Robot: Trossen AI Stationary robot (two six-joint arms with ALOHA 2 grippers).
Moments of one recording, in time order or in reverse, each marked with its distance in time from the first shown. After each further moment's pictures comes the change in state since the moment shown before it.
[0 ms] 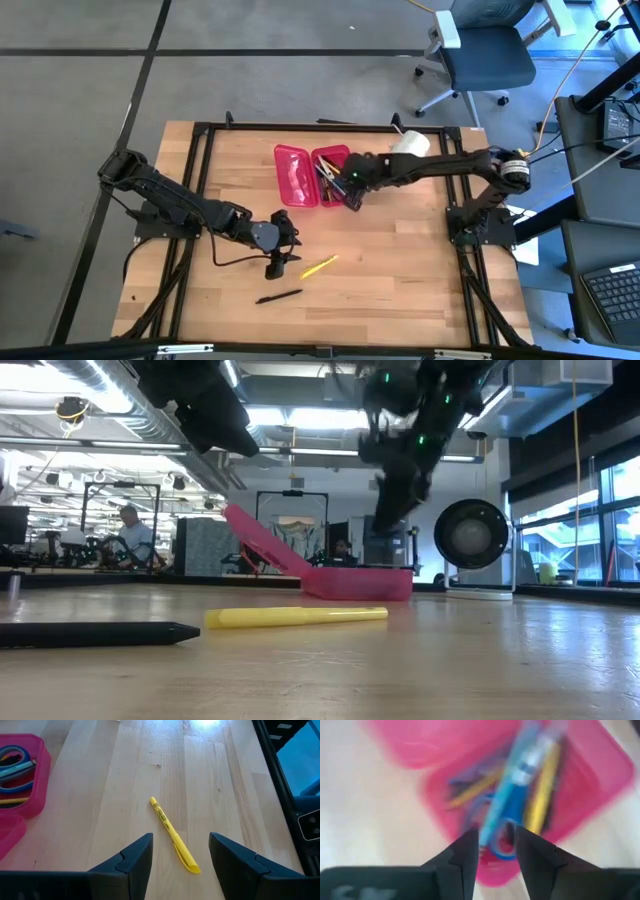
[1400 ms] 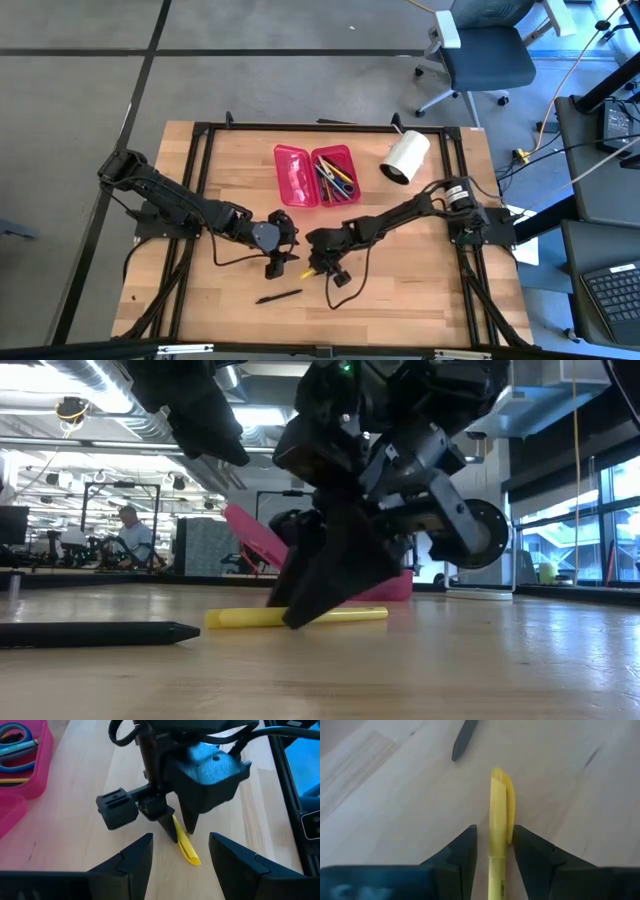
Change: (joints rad) left arm 0.000 0.000 0.000 -0.042 0.000 -0.069; right arm 0.384 0.469 0.121 0.534 -0.423 -0.483
